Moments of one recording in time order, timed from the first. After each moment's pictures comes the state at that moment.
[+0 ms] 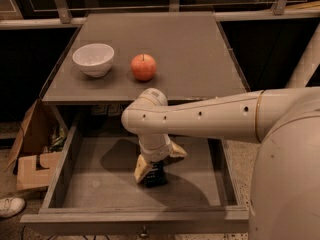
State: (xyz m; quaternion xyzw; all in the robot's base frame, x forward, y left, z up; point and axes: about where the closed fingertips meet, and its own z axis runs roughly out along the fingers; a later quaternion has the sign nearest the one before) arm 0.508 -0.025 0.582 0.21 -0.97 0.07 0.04
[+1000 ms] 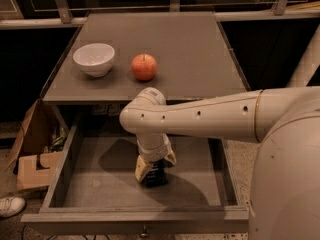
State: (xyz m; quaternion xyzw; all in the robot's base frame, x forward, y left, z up) arm 0.508 -0.026 0.582 0.21 -0.98 0.07 0.04
